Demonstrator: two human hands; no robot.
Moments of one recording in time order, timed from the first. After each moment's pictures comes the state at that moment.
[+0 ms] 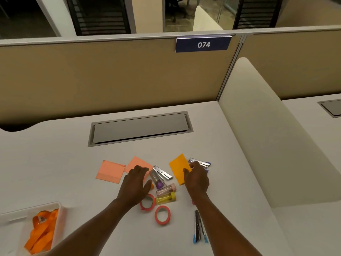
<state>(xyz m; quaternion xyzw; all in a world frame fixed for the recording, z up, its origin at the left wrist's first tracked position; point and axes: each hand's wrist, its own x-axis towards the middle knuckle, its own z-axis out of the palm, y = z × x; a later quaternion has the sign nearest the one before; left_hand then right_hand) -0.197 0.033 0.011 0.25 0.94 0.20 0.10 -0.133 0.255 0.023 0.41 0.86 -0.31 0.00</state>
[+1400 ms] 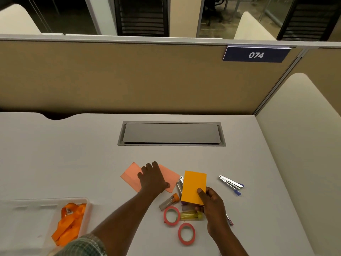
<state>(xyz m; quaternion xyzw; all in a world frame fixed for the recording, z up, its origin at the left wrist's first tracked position) -0.261 0.037 0.003 0.02 0.98 0.06 0.21 -0.128 0.204 0.017 0.39 0.62 -0.67 0.02</state>
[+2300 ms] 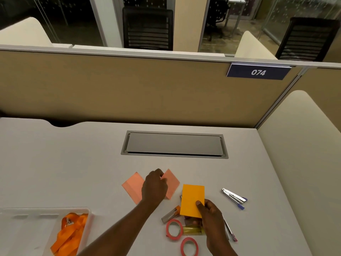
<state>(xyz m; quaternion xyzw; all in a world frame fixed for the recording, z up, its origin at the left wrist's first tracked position) -0.258 0.030 0.041 -0.02 0.94 0.33 0.10 -0.134 0.190 0.029 0.40 0.63 -0.66 0.06</state>
